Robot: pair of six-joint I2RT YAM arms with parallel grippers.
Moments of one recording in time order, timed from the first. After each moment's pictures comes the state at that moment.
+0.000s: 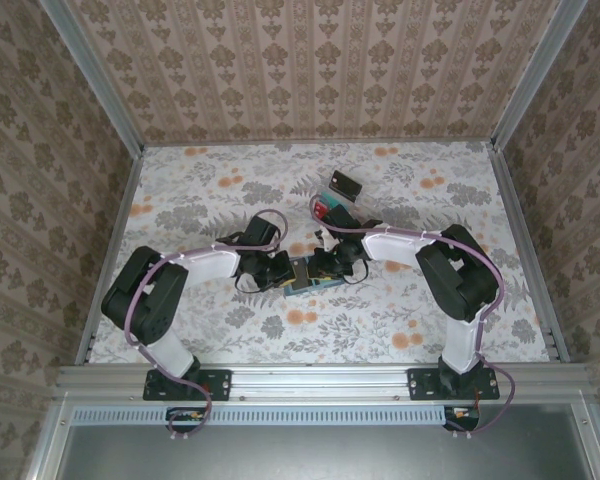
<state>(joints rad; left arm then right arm) -0.61 1.66 0.82 -0.28 0.41 -0.92 0.61 1.89 1.13 -0.42 -0.44 0.59</state>
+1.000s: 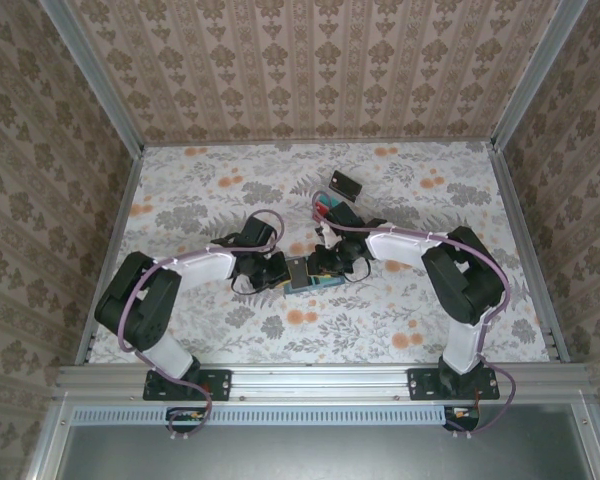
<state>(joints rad) -0.61 1.61 0.81 -0.33 0.38 -0.90 0.60 1.85 1.12 -0.40 -0.47 0.59</state>
